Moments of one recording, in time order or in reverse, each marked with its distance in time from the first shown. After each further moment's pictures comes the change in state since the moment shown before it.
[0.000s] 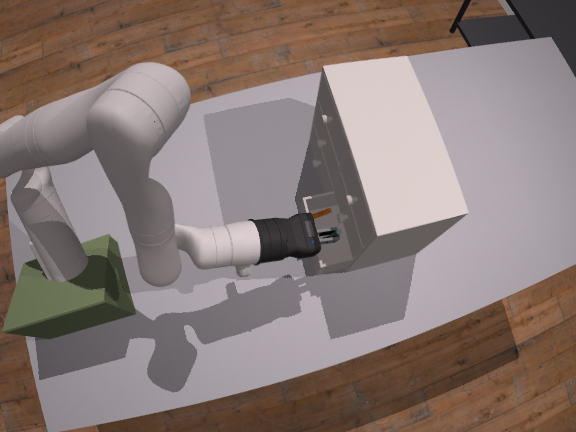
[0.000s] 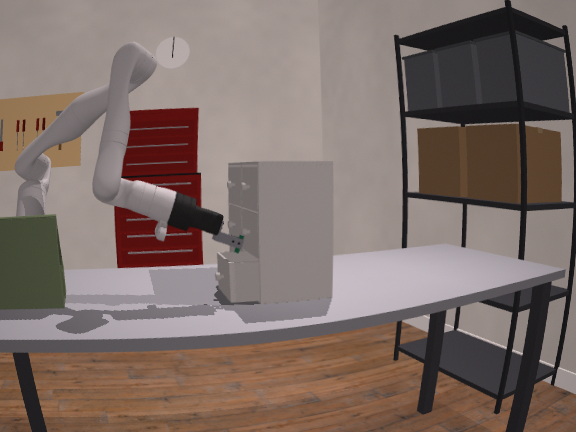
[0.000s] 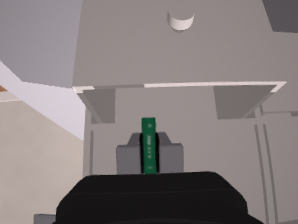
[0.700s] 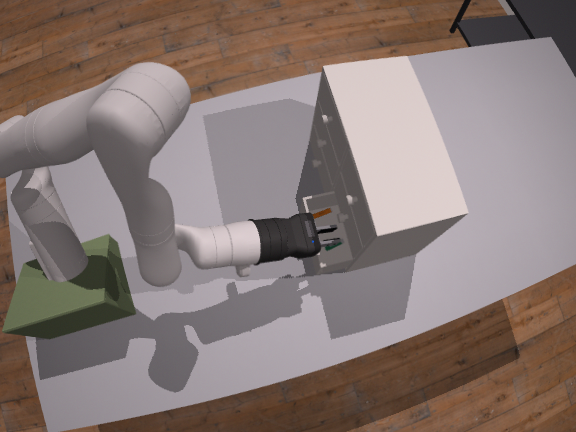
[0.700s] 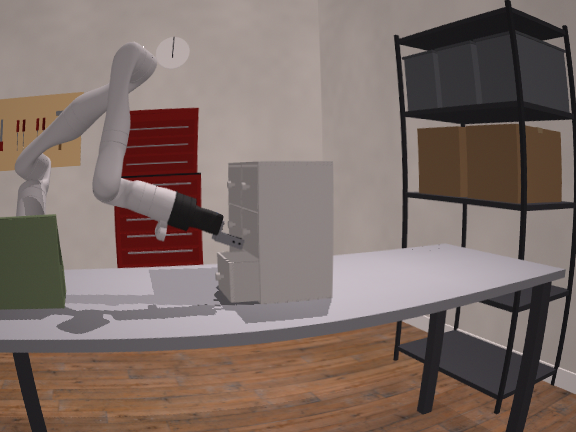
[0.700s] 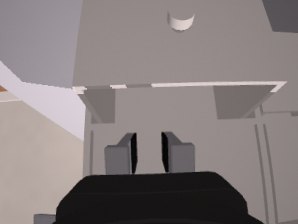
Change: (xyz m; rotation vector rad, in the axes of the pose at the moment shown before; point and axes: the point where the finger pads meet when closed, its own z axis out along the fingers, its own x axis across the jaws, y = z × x) arm 0.000 0.000 0.000 0.000 0.000 0.000
